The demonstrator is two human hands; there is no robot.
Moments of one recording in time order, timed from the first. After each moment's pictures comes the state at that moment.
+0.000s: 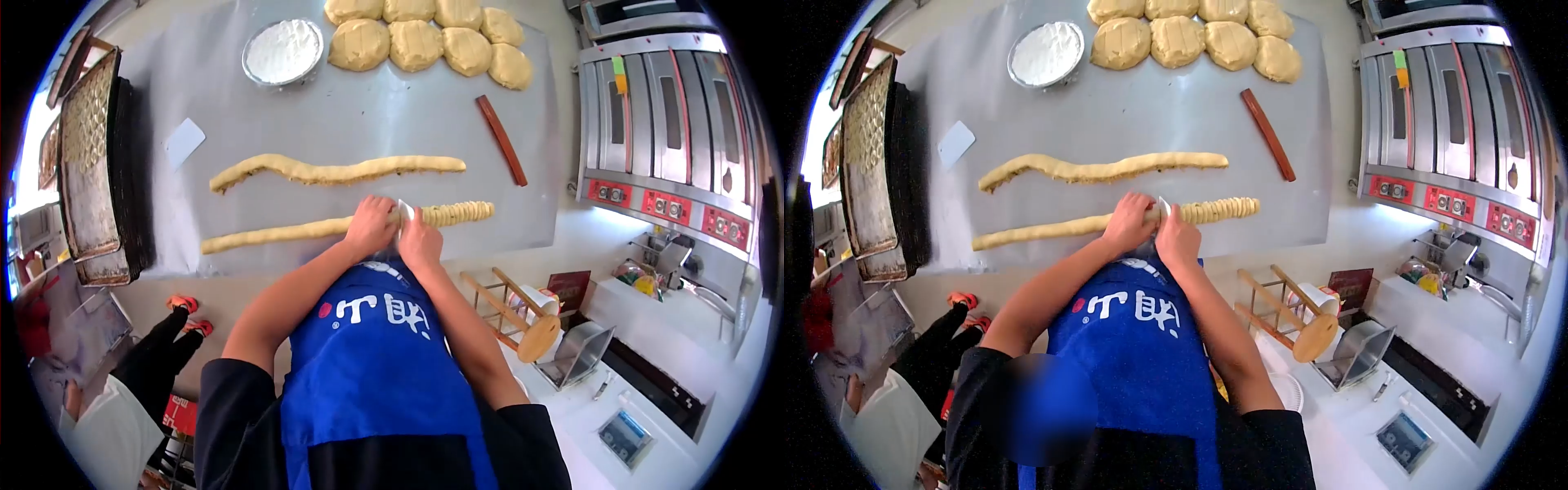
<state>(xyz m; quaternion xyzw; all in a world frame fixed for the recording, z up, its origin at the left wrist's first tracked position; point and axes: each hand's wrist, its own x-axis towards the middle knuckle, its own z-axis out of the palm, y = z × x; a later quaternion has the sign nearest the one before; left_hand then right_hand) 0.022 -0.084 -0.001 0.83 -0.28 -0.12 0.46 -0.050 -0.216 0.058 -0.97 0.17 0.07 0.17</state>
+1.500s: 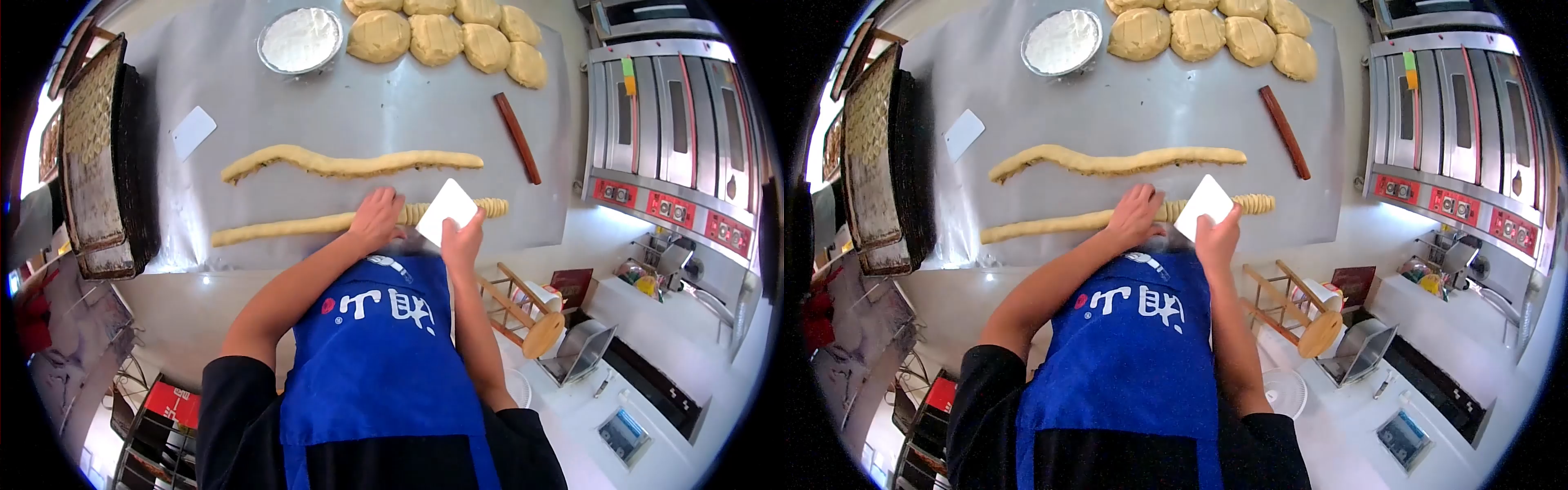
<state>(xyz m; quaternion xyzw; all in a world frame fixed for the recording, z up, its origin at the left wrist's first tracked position) 0.031 -0.052 0.023 0.86 -0.33 -0.13 0.38 -0.057 -0.233 0.088 -0.86 0.32 -0.10 0.39</state>
